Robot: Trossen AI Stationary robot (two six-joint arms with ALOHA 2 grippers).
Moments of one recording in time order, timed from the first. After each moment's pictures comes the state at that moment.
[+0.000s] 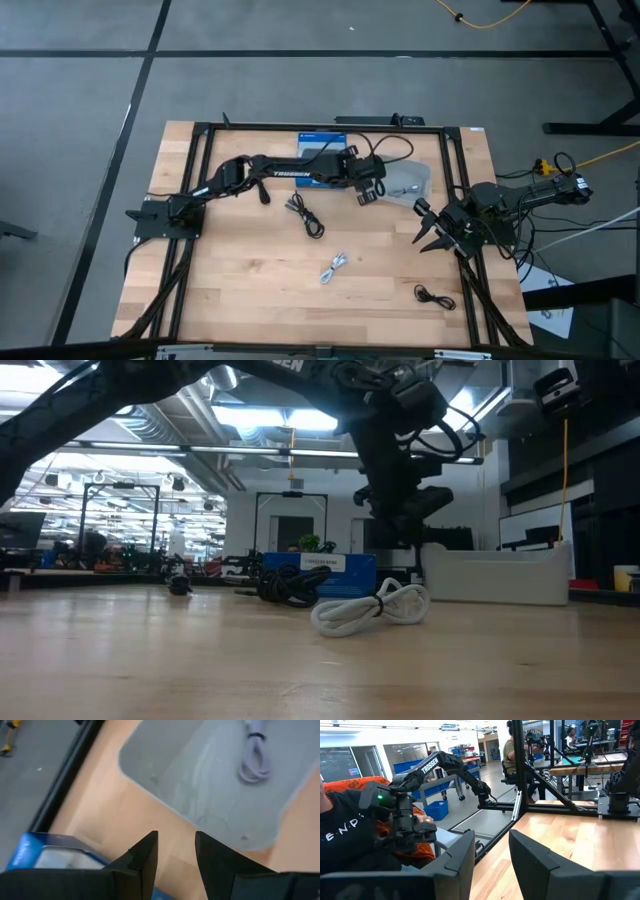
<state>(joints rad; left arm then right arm) 0.15 2.40 2.16 -0.66 -0.41 -0.08 0.23 0.36 0.22 0.20 -0.39 0.18</state>
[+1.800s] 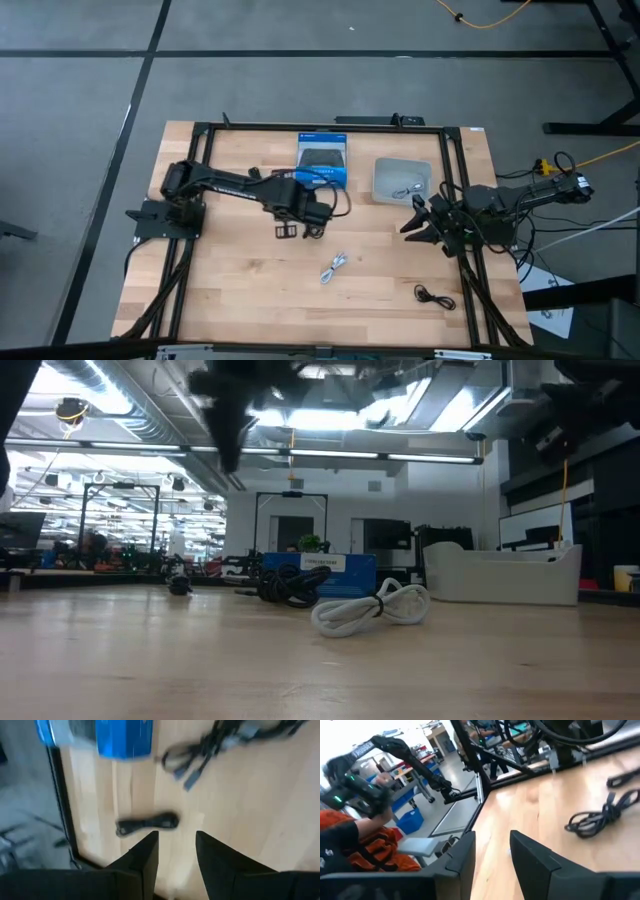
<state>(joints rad) -0.13 1.91 1.76 -1.56 -0.43 -0.34 0.23 0.39 0.22 0.09 -0.16 0.44</state>
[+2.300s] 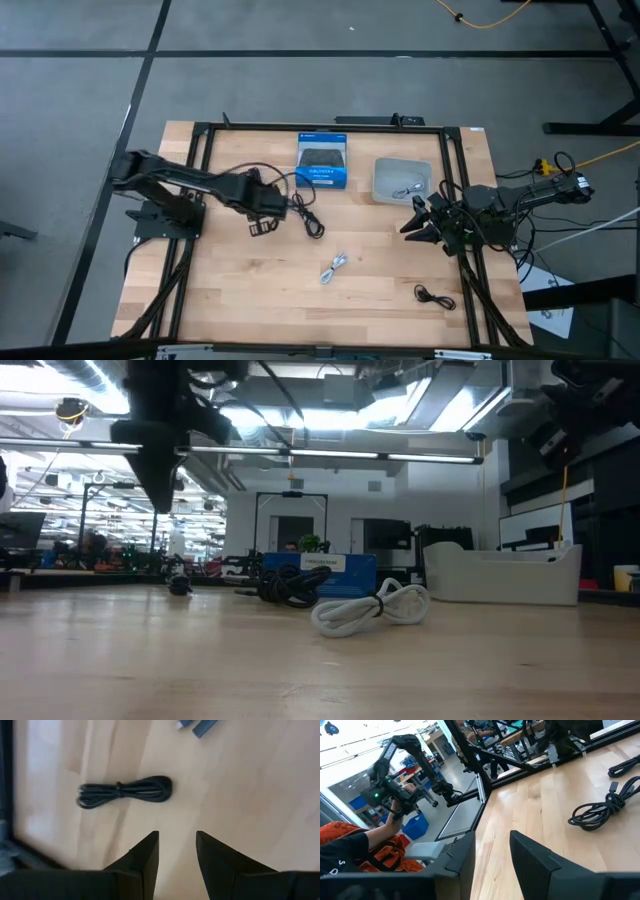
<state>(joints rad) -0.09 1.47 1.09 -1.12 -0.35 -0.44 0.23 0.39 0.22 0.09 -0.15 0.52</state>
